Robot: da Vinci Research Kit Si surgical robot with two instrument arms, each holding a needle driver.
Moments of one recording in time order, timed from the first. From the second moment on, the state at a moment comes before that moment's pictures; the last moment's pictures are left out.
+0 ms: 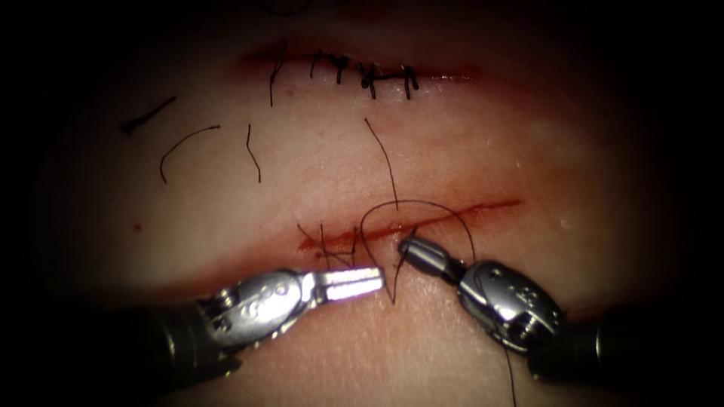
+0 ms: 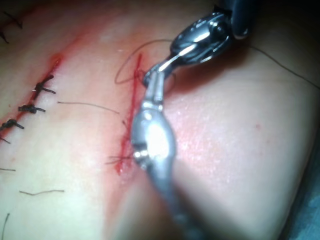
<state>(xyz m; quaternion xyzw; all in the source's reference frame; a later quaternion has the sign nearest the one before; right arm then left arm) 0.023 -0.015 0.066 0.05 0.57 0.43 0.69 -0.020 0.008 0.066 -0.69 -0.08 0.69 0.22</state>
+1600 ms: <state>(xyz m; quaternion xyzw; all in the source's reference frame) 0.022 -0.015 0.064 0.06 0.57 0.41 0.71 -0.015 -0.002 0.058 -0.49 -0.09 0.85 0.17</state>
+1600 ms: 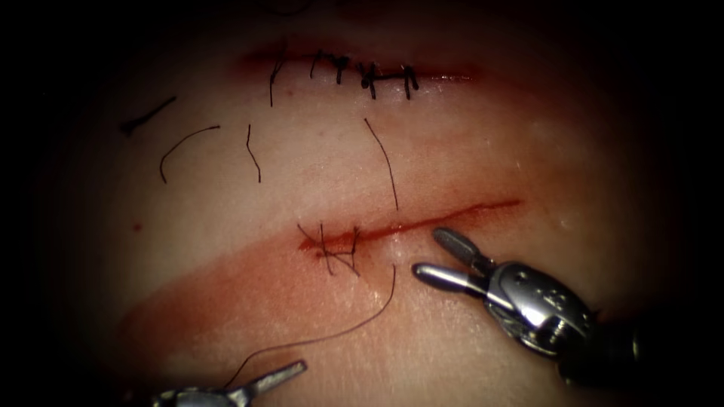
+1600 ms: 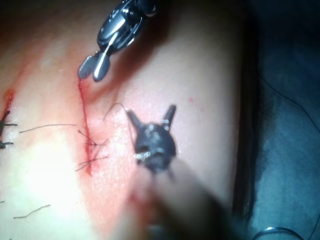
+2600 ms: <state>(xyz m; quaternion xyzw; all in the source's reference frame) 0.021 -0.016 0.063 0.08 0.55 0.39 0.74 -0.012 -0.004 0.068 -0.34 -0.12 0.93 0.12</state>
